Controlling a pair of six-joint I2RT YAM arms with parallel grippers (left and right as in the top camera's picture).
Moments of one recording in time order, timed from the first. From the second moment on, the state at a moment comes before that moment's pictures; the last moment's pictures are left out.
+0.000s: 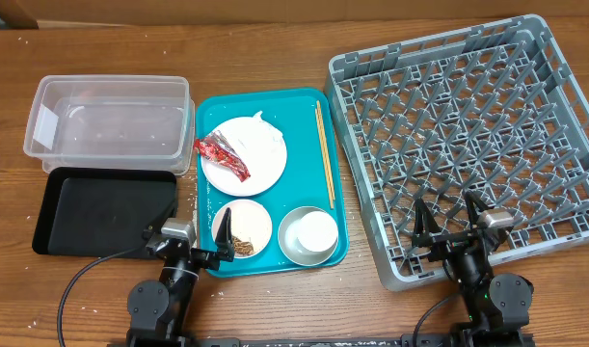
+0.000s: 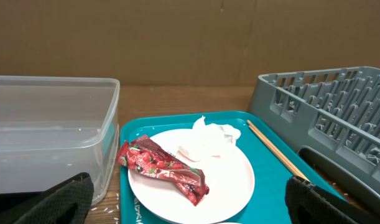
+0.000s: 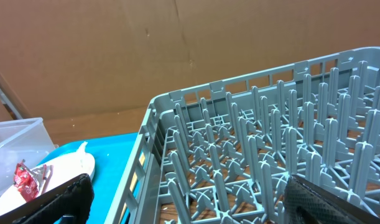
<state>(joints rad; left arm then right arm) -0.10 0.02 0.01 -0.07 0.12 -0.10 0.06 0.01 0.03 -0.05 -0.15 0.23</state>
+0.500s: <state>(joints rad) -0.10 0.02 0.01 0.14 0.38 -0.34 0.06 0.01 0.03 0.13 -0.37 0.30</state>
